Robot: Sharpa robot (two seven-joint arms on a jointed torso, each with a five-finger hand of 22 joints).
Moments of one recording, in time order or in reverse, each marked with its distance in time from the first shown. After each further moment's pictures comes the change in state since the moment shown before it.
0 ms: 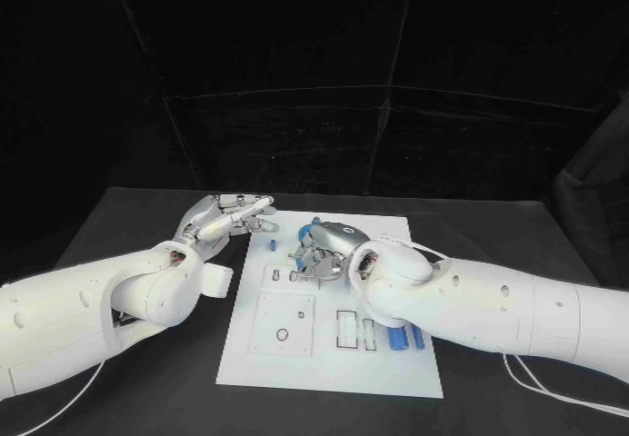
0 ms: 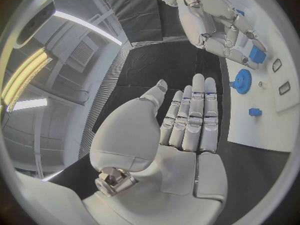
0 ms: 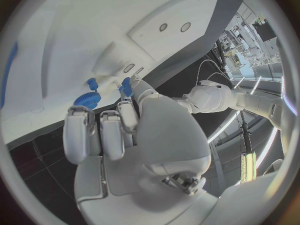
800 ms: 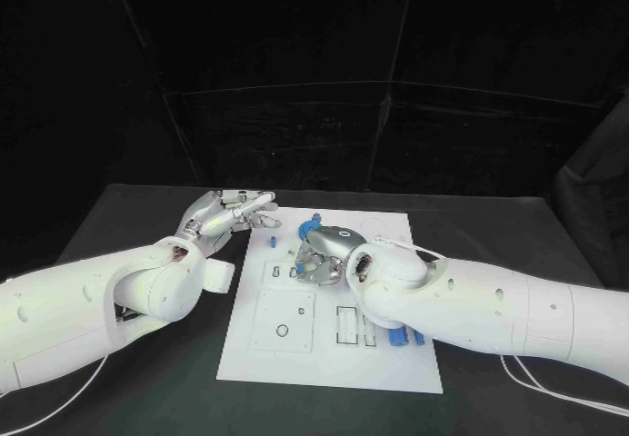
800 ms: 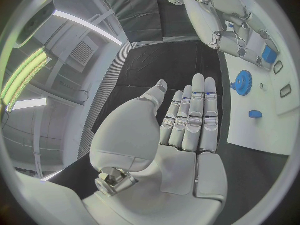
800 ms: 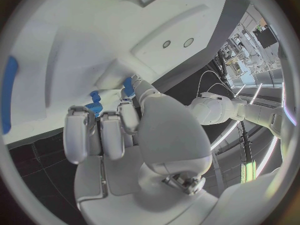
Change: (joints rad) left arm 0.000 0.007 0.000 -0.003 0.005 0.001 -0.001; left_hand 0.000 0.000 0.003 -0.003 0.000 0.000 0.000 0.000 0.000 0.000 0.000 0.000 0.000 0.000 0.000 0.000 0.001 0.000 0.000 0.000 0.000 0.000; right arm -0.013 0.018 -0.006 -0.009 -0.064 0.063 -0.031; right_hand -0.023 -0.024 0.018 0.012 0.003 0.008 -0.003 -0.002 0.006 0.010 -0.010 -0.004 -0.001 0.000 0.000 -0.004 0.000 0.000 0.000 0.000 0.000 0.000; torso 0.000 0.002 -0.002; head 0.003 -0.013
